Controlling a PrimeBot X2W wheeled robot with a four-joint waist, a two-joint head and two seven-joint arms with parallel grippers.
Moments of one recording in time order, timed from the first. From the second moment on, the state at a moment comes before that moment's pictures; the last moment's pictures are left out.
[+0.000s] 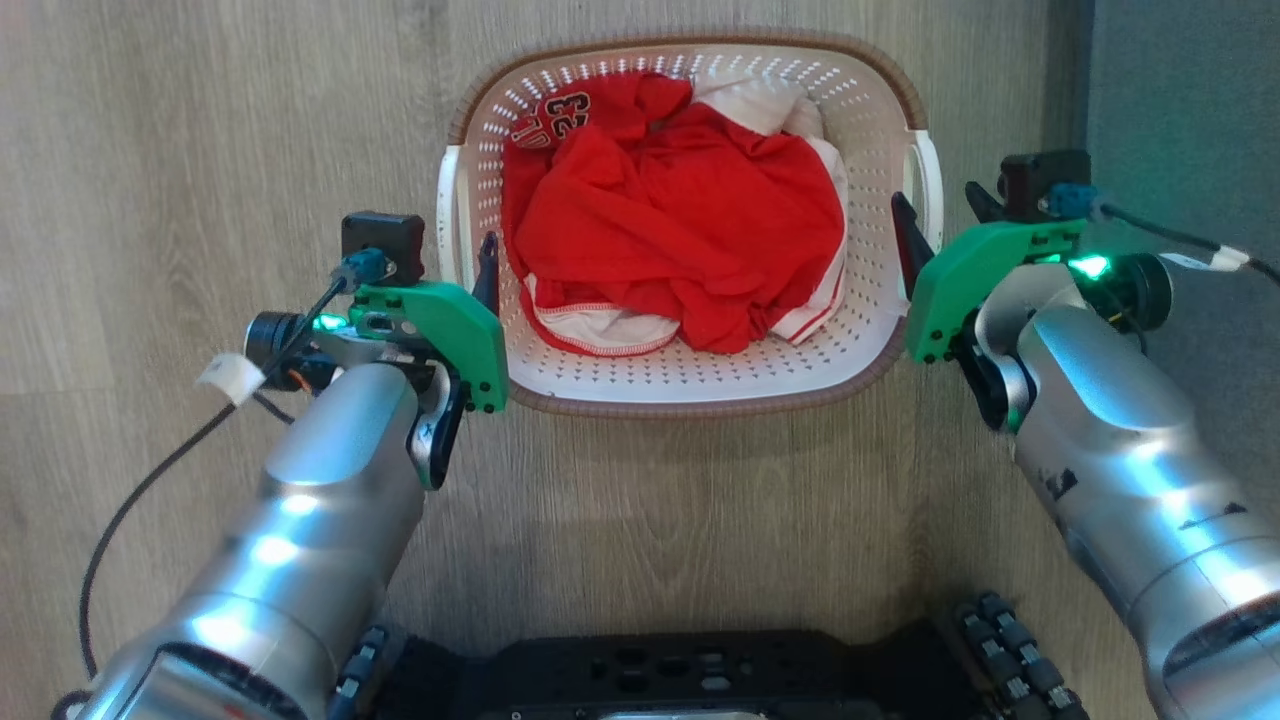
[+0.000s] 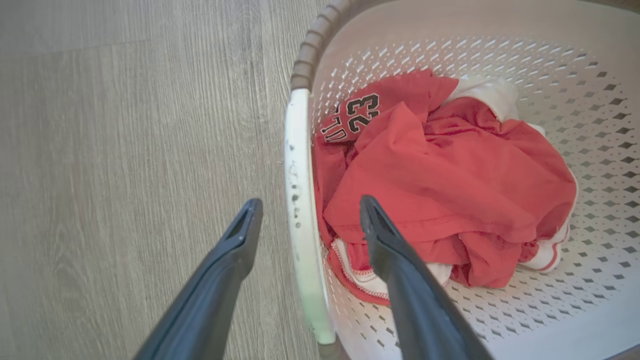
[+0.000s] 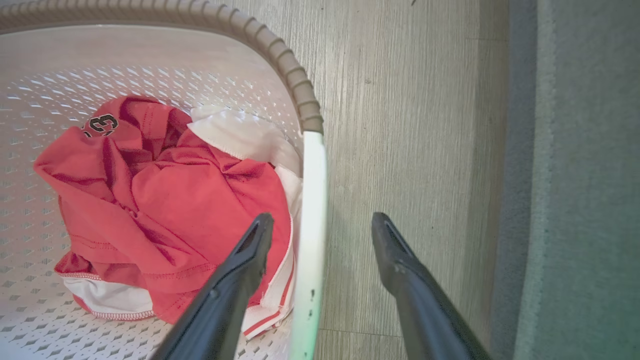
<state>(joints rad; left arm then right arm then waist) -0.82 0.03 -0.69 1.08 -0.63 0.05 -0.26 -0.86 -0.14 0.53 1.02 0.57 0.12 -0.16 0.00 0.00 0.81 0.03</state>
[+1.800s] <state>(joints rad) -1.01 0.04 -1.06 1.17 -1.03 0.00 -0.06 -1.07 -0.13 0.81 1.19 0.88 0.12 -0.06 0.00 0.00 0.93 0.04</state>
